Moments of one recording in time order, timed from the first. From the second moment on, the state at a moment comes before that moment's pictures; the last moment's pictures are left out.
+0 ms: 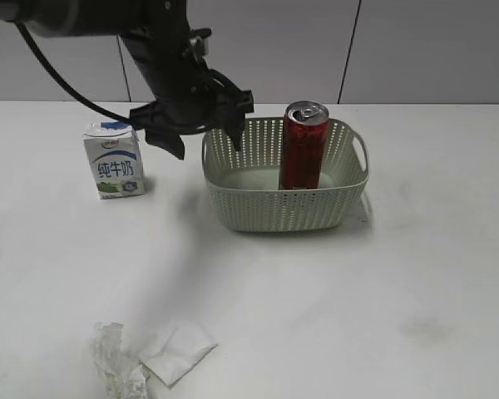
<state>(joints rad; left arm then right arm) -0.58 2.15 -1.75 -0.13 0.89 -0.40 0.02 0.00 -0.42 0.03 0.95 -0.04</state>
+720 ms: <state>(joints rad) -0.08 1.79 -1.78 -0.06 1.17 0.04 0.02 0.00 -0.42 0.03 0.95 -0.04</state>
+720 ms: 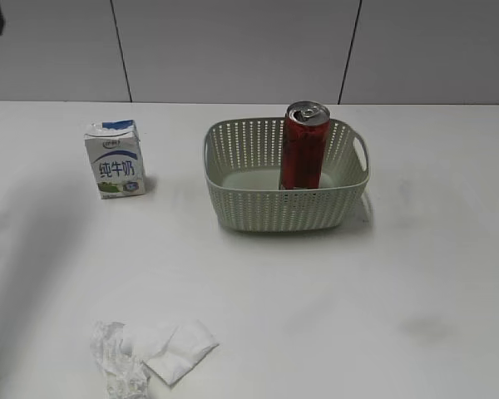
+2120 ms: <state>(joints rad) -0.01 0.46 -0.51 -0.02 1.03 0.02 0.02 0.00 -0.42 0.03 0.95 -0.04</state>
